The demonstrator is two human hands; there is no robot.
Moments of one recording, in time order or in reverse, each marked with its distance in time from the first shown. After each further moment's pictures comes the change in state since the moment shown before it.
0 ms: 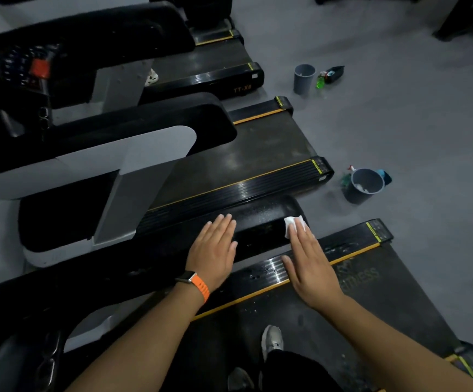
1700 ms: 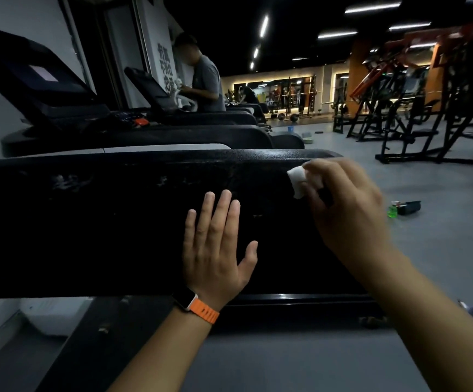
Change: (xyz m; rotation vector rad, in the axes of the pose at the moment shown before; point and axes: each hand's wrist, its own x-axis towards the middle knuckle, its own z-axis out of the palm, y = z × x) left_hand 0.029 -0.012 0.237 0.480 1.215 -0.073; right_hand 0.105 0.102 0.123 0.019 0.927 -0.743
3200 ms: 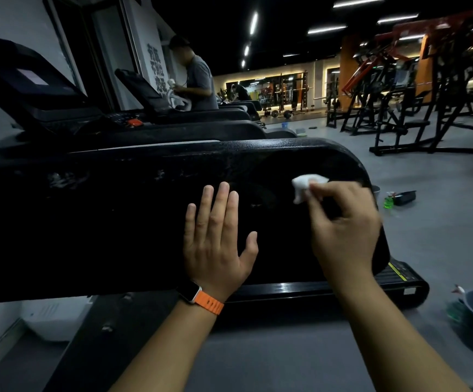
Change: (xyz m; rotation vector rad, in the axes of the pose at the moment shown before) left_hand -0.001 0.000 0.005 0.005 0.036 0.001; right_hand -0.047 -0.021 0.021 0.080 0.222 0.392
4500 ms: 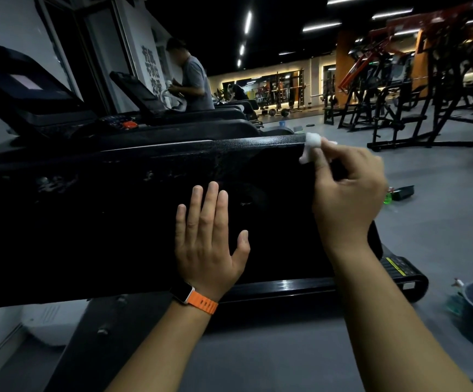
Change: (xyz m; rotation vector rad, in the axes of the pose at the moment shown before) left_hand -0.001 0.001 0.001 0.015 0.001 -0.007; right_hand 0.042 0.000 0.010 0.039 0.201 0.102
